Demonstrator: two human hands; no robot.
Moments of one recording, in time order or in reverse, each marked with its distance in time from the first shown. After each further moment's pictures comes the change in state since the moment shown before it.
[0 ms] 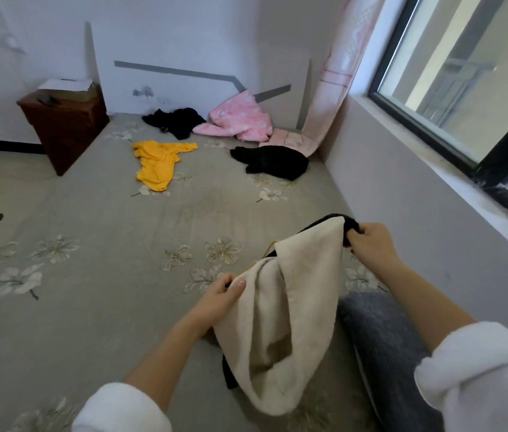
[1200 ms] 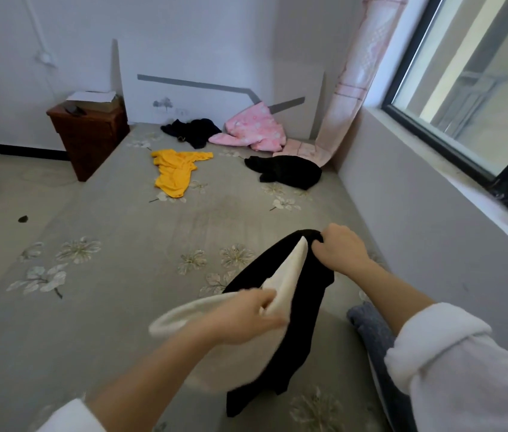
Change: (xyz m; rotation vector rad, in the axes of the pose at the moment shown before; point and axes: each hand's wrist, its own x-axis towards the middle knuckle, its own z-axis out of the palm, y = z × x) left_hand -0.060 0.067 -0.005 0.671 -0.198 0.309; right_hand -0.019 -0.057 0.057 -0.694 -0.160 -0.265
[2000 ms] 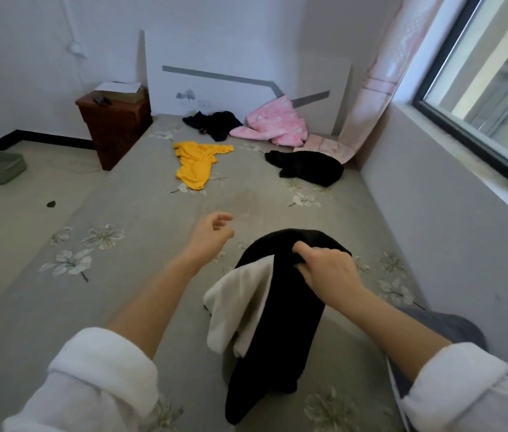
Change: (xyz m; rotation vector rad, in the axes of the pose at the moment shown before) left_hand 0.022 -0.074 -0.090 -0.521 0.592 -0.377; right_hand -0.048 -0.052 0.029 -0.119 0.178 -0.511
